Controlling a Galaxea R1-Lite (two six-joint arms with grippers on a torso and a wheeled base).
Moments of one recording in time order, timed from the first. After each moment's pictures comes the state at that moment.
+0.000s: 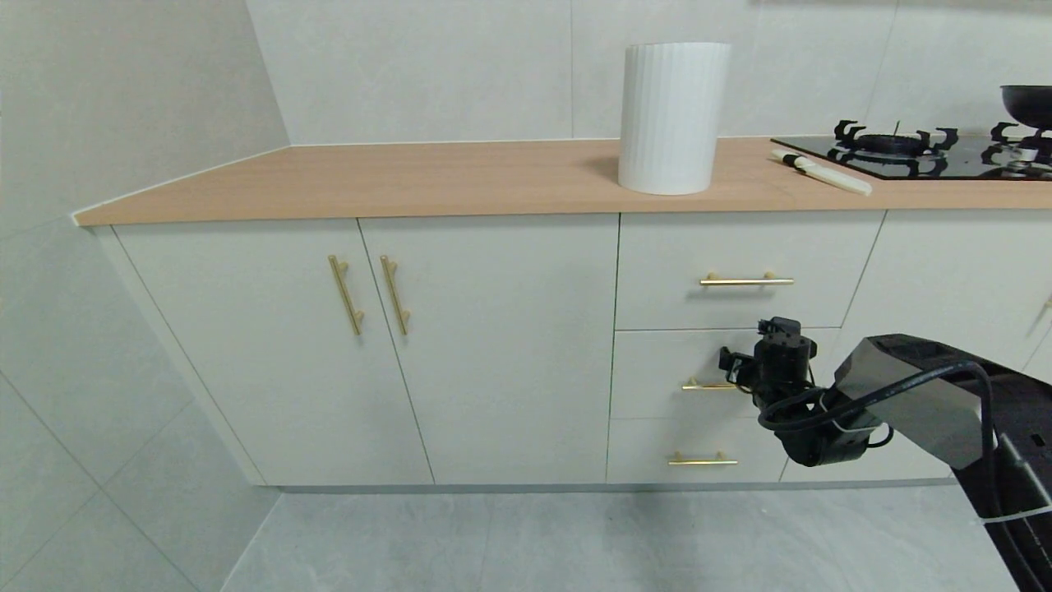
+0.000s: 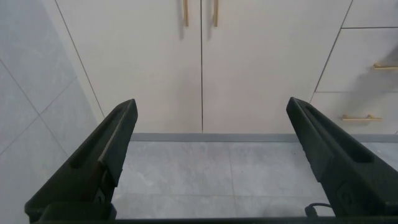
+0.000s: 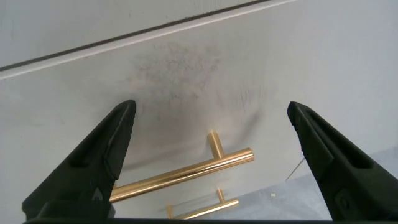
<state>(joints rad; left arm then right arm) 0.00 0.00 0.00 0.00 0.02 0.00 0.14 2.65 -1.36 -1.08 -0.39 0.22</state>
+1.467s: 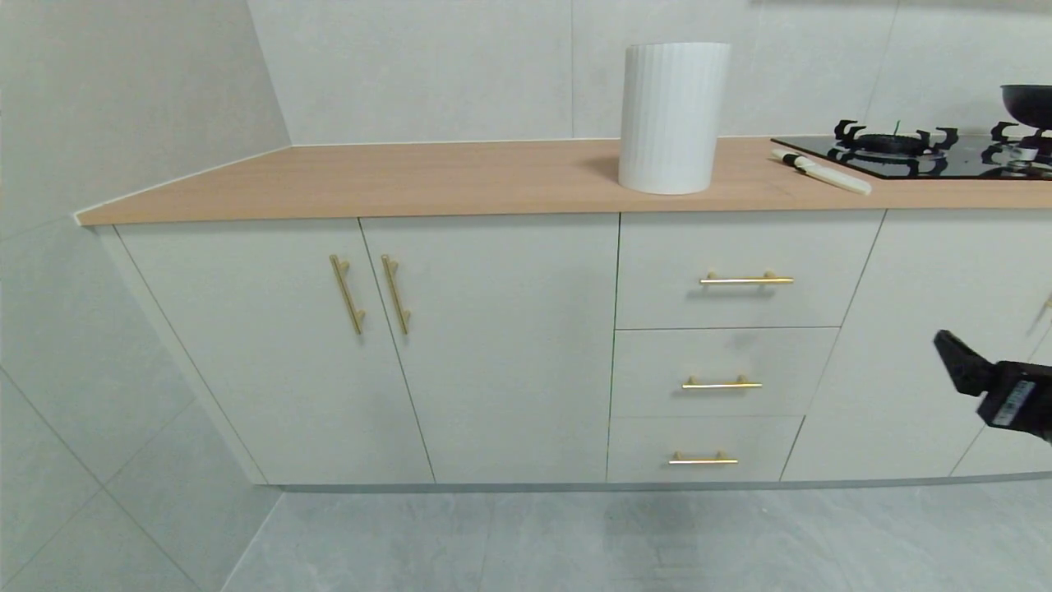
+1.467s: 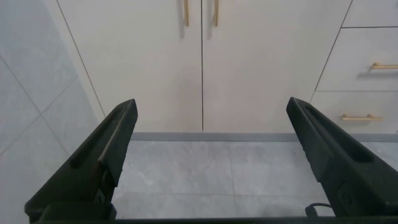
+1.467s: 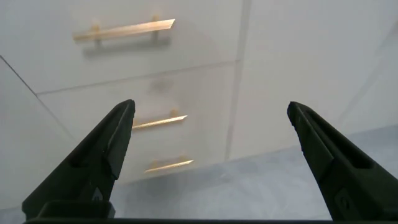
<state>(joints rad) 0.00 0.00 0.00 0.00 0.02 0.00 0.19 1.27 -0.22 -1.07 -0.47 0.00</state>
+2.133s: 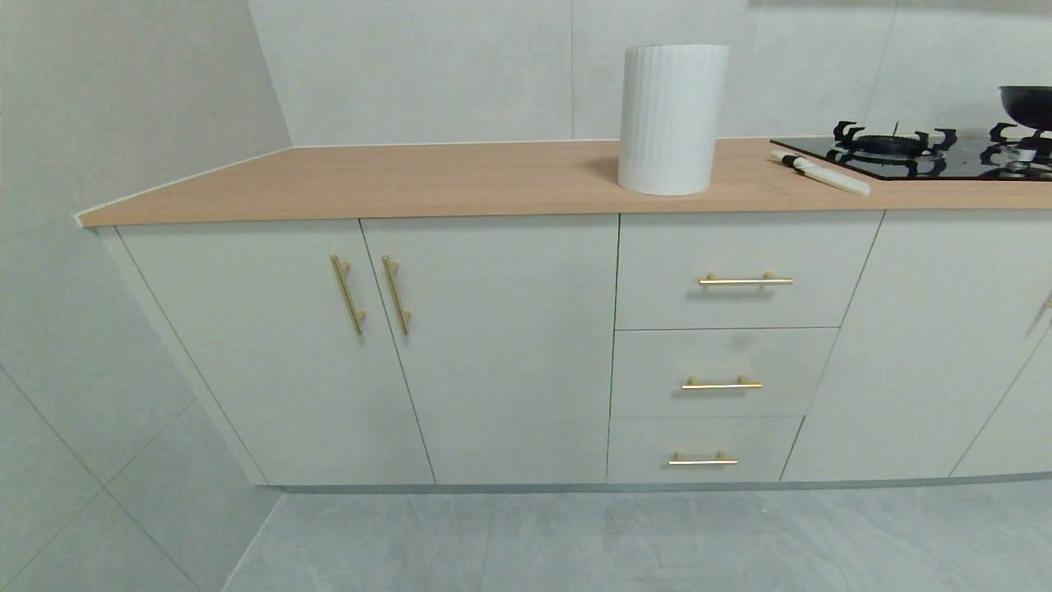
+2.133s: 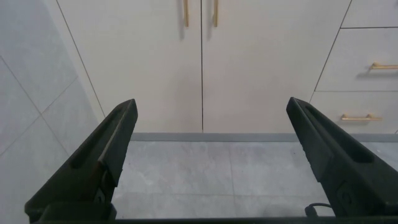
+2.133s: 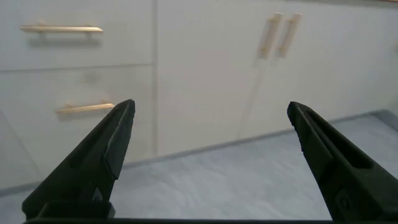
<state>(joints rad) 0.00 0.00 0.00 0.00 0.02 0.00 0.07 0.28 -0.29 -0.09 -0.48 -0.19</state>
